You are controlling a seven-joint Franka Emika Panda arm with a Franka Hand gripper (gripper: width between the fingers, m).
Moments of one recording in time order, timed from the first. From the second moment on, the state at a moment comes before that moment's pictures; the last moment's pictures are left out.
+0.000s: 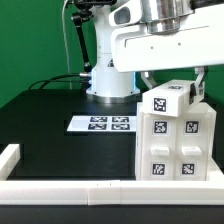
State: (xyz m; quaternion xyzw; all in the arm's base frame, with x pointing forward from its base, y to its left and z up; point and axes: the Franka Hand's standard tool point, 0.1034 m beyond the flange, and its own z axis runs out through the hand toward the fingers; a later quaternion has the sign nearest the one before) arm 0.595 0.086 0.152 -0.95 0.31 -0.01 0.09
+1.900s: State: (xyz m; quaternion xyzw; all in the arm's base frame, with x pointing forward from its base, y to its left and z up) arm 0.598 0.089 0.156 -0.53 0.84 0.05 0.12
